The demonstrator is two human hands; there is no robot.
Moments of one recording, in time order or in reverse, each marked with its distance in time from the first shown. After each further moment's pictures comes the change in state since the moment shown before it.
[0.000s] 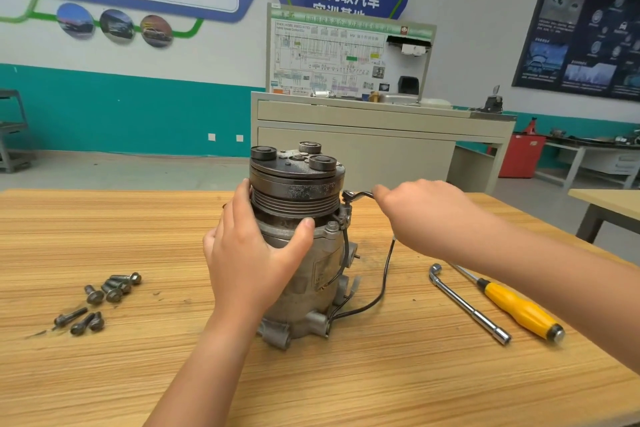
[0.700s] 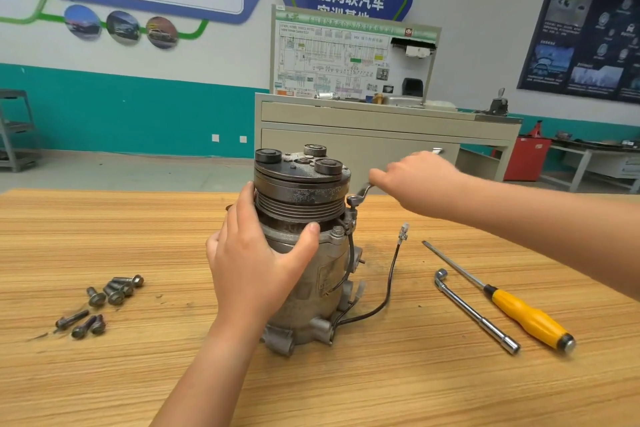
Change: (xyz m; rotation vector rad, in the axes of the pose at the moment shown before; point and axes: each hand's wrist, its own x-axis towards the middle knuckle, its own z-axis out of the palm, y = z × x) left_hand 0.000 -0.001 0.000 0.013 0.003 0.000; right_hand 0.051 0.031 0.014 -0.220 0.065 -0.215
